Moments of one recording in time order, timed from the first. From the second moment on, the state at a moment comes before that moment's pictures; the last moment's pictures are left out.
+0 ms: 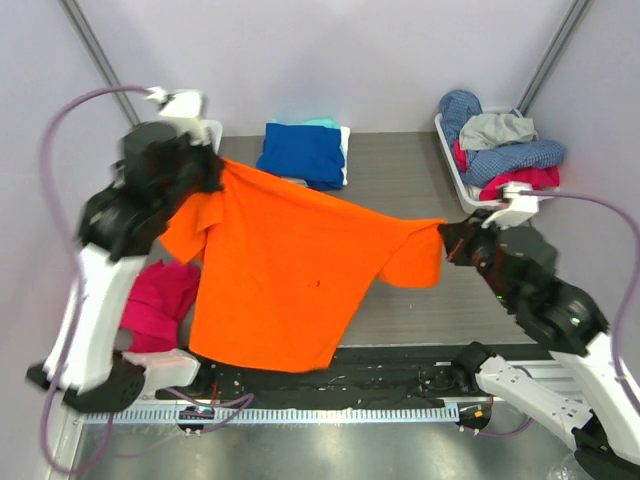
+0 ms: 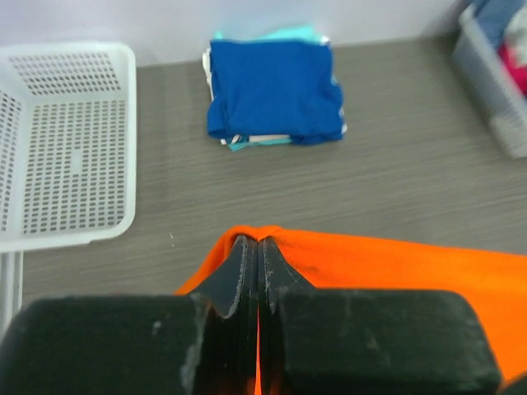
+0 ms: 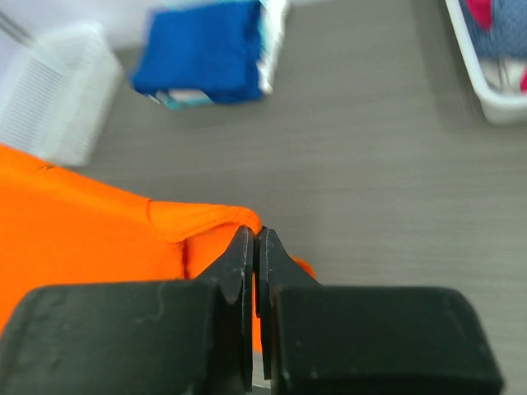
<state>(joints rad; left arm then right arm) -0.47 1.22 1.89 -1.00 -0.24 -0.18 0.63 0.68 1.19 -0.77 0.40 0.48</state>
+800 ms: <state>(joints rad) -0.41 2.25 1.99 -0.55 -0.08 -0.09 0.63 0.79 0.84 -0.58 0.49 0.56</state>
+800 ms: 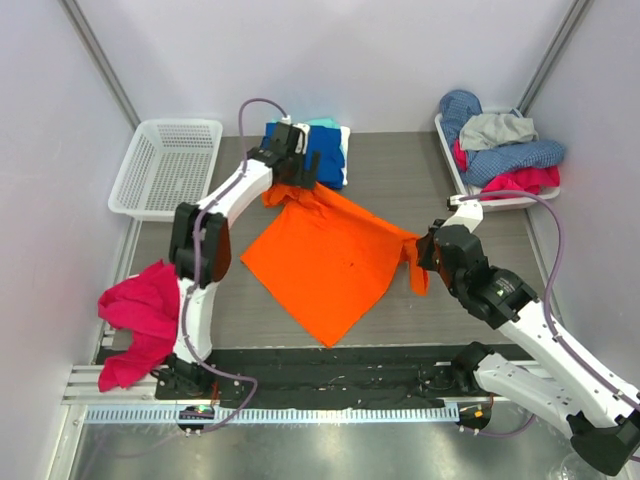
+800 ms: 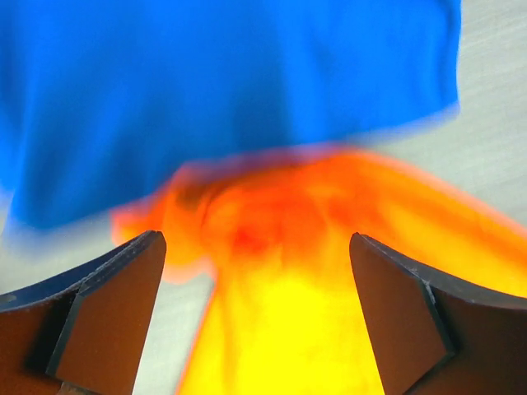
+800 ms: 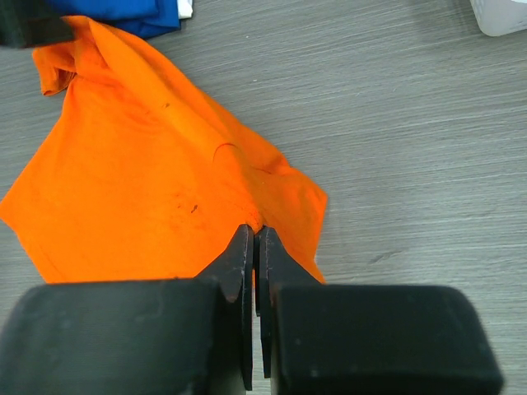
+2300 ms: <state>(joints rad) -1.56 1.47 0.91 -0.59 -0.60 -0.66 0.63 0.73 0.83 -0.60 0.46 0.61</state>
